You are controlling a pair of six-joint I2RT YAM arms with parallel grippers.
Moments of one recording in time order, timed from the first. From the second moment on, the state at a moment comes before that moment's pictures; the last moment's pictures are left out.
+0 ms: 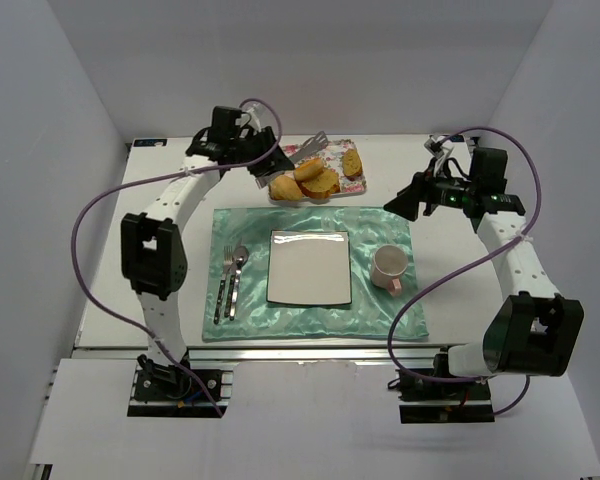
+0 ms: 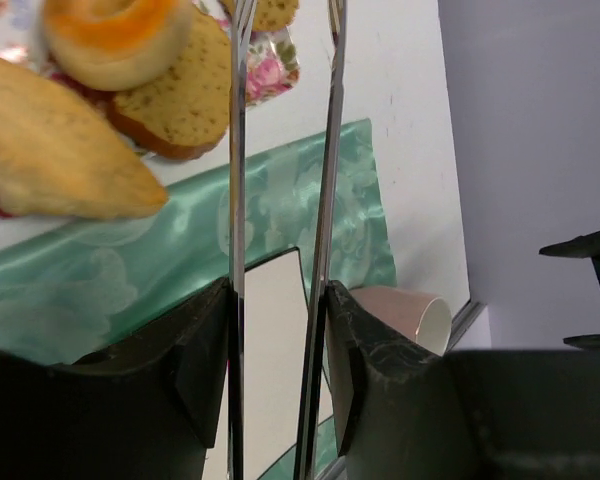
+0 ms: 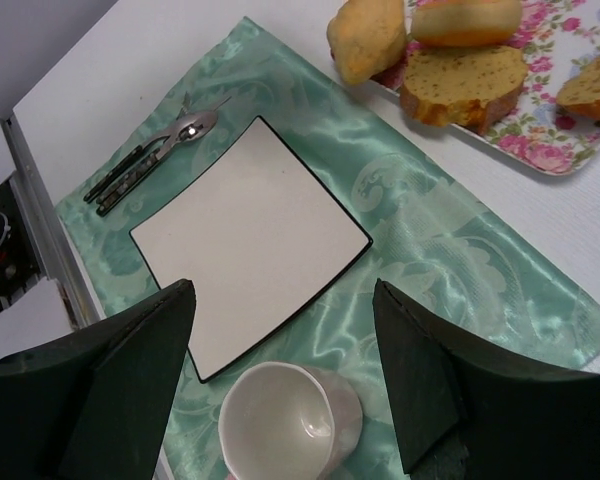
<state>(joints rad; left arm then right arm) -0.27 1.96 1.76 -0.45 0.57 -0.53 -0.02 1.38 1.16 -0.40 -1.03 -0.19</state>
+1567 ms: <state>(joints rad) -0.63 2.45 2.25 -0.63 0.00 -0.25 -0.18 1.37 1.10 -0.33 -1.12 -0.08</state>
